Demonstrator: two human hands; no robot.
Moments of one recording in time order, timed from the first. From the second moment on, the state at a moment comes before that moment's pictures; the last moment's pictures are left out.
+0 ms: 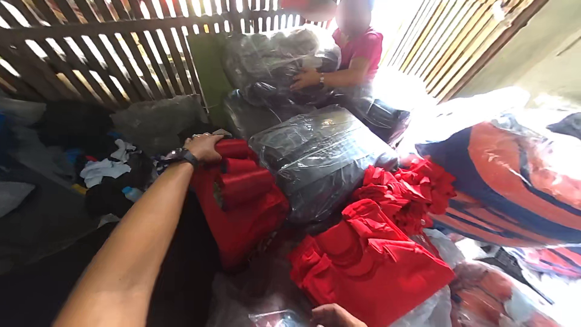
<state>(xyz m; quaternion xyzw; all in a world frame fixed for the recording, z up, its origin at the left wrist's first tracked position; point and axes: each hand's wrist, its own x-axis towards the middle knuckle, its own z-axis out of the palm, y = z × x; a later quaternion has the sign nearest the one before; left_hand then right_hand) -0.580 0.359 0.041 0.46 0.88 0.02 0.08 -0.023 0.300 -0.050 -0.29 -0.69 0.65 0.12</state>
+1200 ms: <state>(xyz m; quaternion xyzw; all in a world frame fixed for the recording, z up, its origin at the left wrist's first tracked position) -0.087 0.362 -0.061 0.40 0.87 0.24 0.16 0.059 0.452 -0.058 -0.47 -0.43 0.71 0.32</state>
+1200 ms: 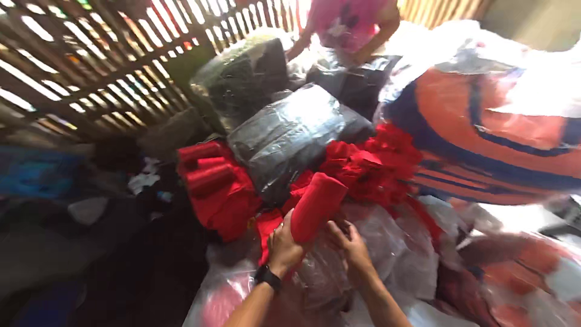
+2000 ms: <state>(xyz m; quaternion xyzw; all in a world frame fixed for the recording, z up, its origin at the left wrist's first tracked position) -0.422 0.306 0.140 0.06 0.62 0.75 0.21 -0.338 0.566 0.102 -0.10 -0.75 0.65 0.05</state>
